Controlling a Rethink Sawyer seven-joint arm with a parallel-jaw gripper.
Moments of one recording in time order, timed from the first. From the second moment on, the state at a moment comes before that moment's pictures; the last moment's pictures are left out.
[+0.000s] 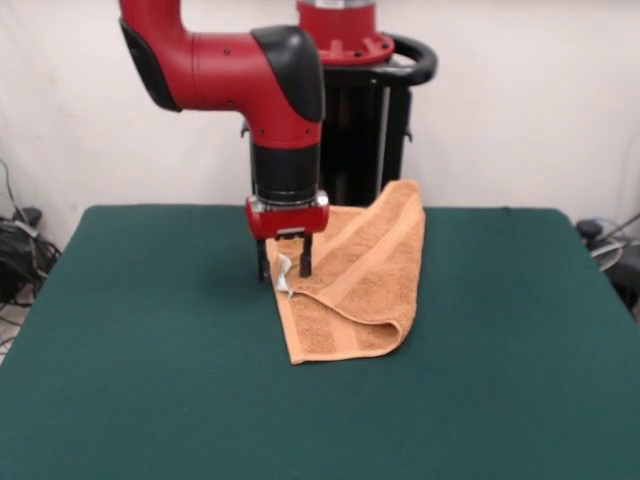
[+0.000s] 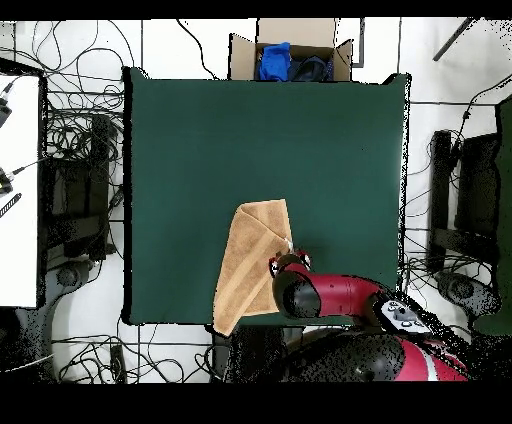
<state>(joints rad) -0.57 -0.45 0.07 1.97 -0.57 -0.07 1.47</state>
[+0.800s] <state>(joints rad) -0.58 -0.45 0.08 1.97 -0.59 -0.07 1.47</state>
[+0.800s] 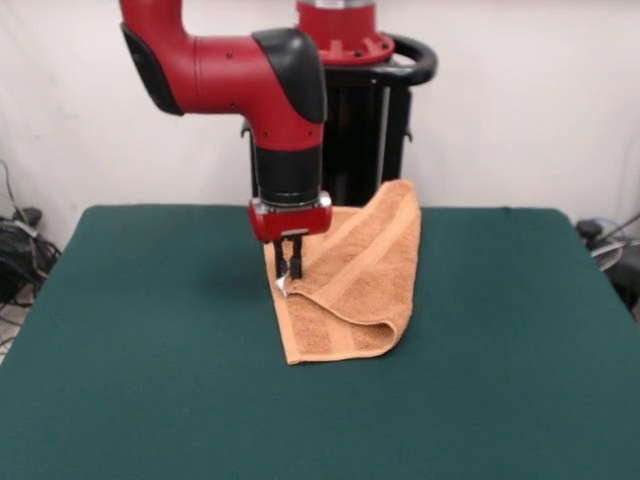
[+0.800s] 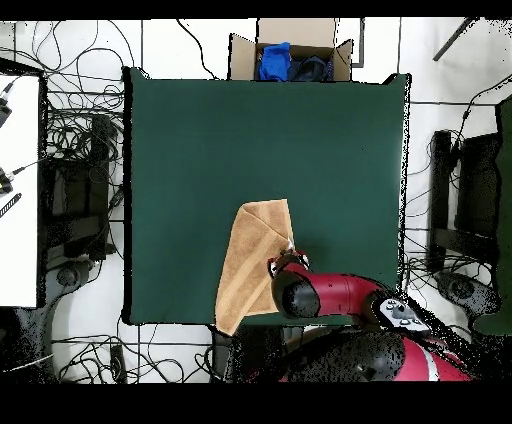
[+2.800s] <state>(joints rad) -0.56 -0.57 0.08 2.00 -0.61 -0.07 1.47</state>
